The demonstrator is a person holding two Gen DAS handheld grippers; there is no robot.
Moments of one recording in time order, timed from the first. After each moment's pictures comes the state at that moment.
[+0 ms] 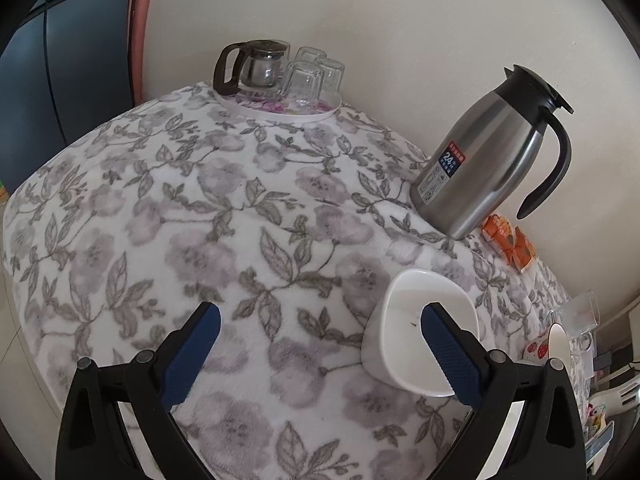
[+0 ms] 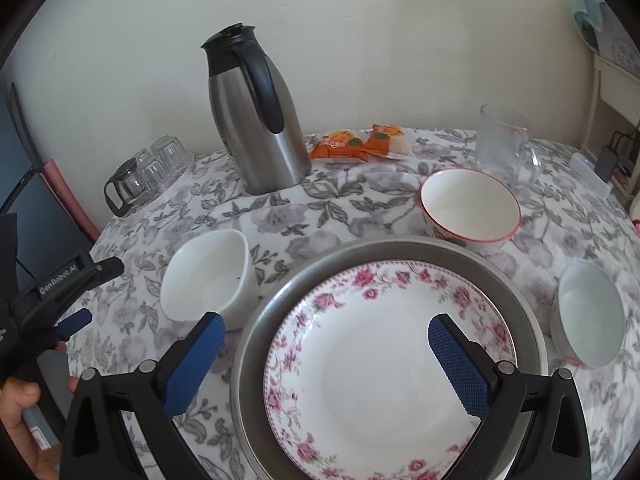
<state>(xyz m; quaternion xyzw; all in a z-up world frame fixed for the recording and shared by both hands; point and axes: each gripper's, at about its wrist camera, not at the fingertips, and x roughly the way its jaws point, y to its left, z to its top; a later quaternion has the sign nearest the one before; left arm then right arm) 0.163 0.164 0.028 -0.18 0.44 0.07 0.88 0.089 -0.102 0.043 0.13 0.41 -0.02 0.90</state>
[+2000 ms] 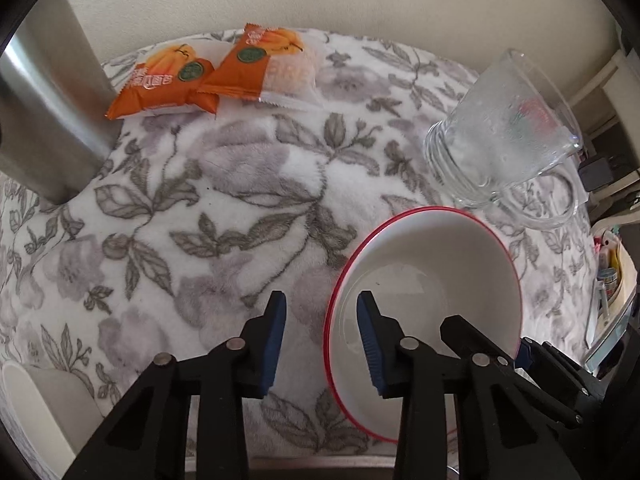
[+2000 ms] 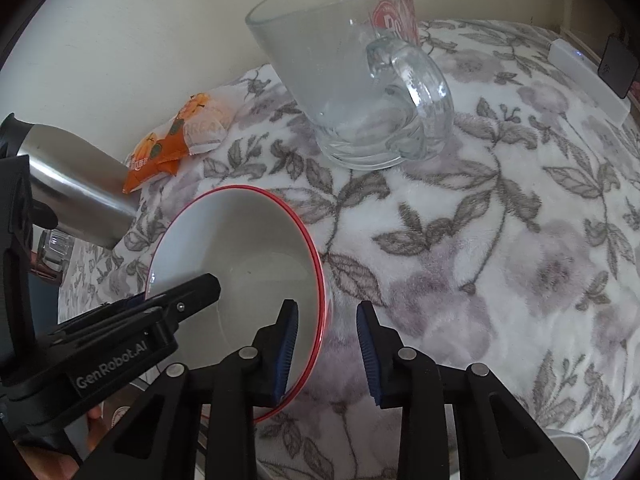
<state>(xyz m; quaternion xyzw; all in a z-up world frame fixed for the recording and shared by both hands) 0.290 -0.190 -0.040 0.05 0.63 -0.19 0.75 0.209 -0.326 -0.051 0.26 0.55 -0.06 0.79</state>
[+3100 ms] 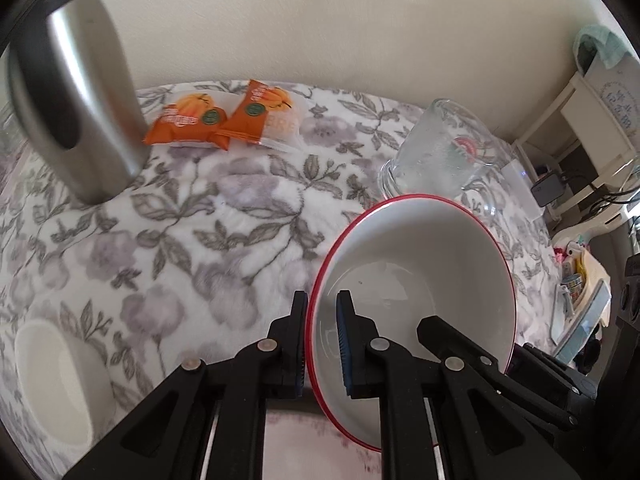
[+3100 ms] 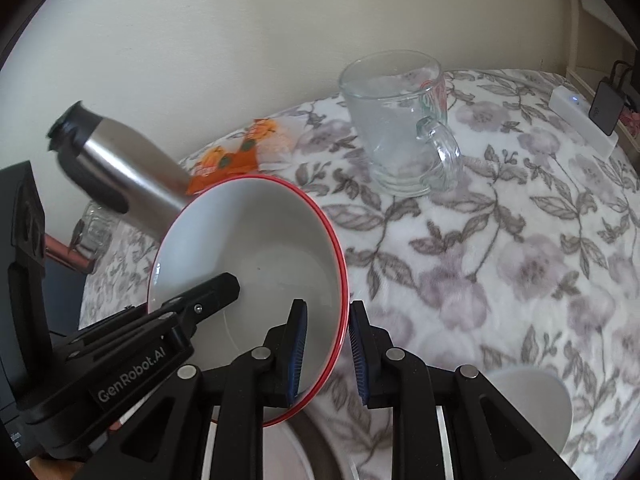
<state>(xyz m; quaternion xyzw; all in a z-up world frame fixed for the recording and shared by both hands) 0.239 -0.162 0.032 0.01 0.57 -0.21 0.80 0.167 -0.299 0.013 0.24 0.50 -0.02 0.83</state>
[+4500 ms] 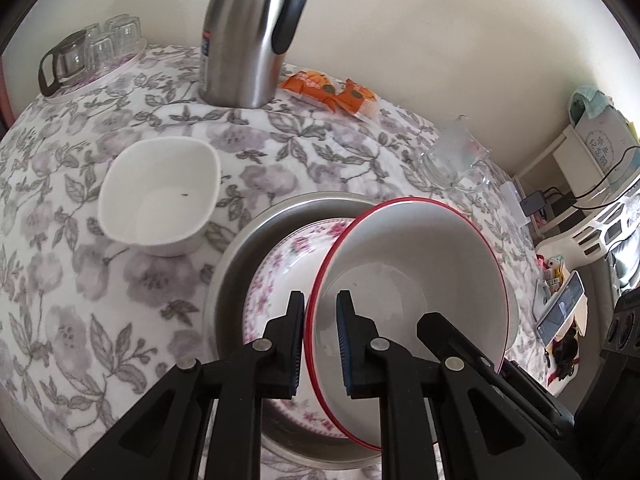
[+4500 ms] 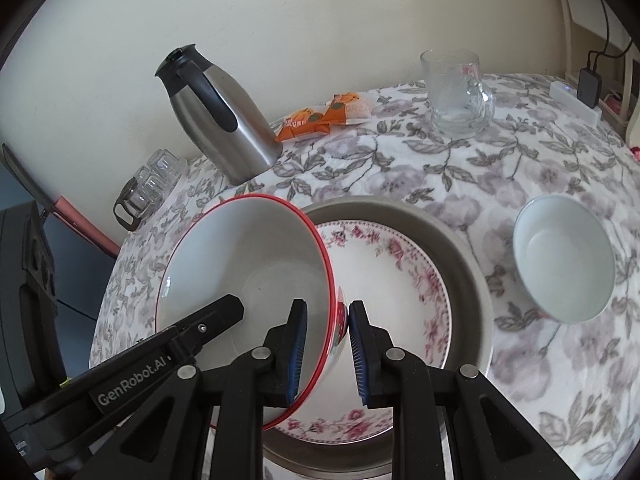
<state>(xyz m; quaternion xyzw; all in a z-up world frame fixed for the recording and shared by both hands) 0.115 -0.025 0.042 -0.09 0.55 -0.15 0.82 0.053 -0.177 0.037 0.24 0.46 0.00 0.86</state>
